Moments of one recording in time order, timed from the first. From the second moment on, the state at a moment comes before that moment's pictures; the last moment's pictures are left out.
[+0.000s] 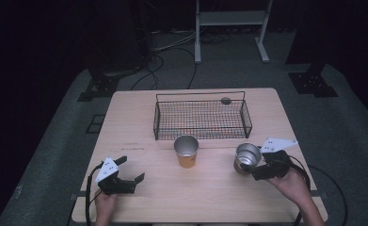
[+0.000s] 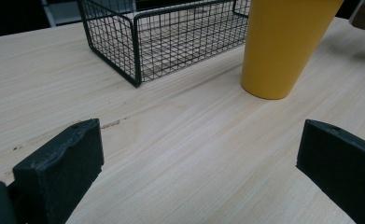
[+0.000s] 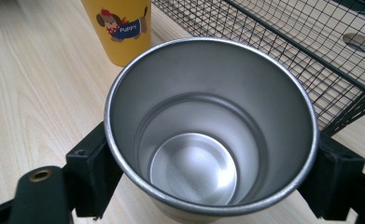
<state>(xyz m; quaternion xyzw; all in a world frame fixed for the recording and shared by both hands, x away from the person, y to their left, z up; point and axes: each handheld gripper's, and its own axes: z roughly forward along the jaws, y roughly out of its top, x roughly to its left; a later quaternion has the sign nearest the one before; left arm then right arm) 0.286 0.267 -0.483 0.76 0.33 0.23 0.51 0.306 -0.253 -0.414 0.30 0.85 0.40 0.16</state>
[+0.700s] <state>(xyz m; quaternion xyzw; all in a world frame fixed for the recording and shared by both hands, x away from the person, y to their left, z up) 0.286 0.267 -0.483 0.76 0.33 0.23 0.51 0.319 -0.254 -0.391 0.29 0.85 0.41 0.15</state>
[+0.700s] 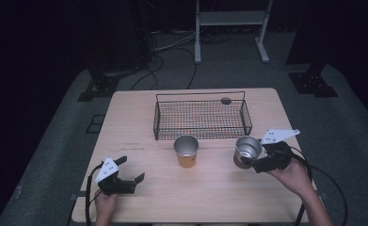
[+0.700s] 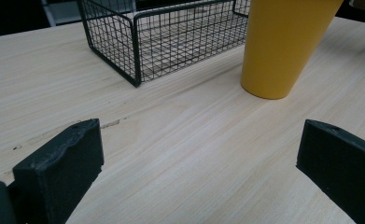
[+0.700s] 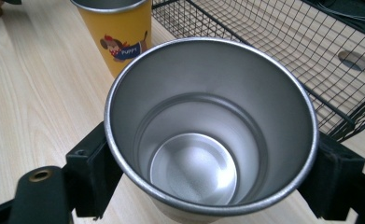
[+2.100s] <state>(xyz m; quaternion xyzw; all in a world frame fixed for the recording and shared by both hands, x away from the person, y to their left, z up) 0.285 0.267 -0.483 0.76 0.33 0.23 0.51 0.370 -0.247 -0.342 0.26 0.86 0.41 0.13</state>
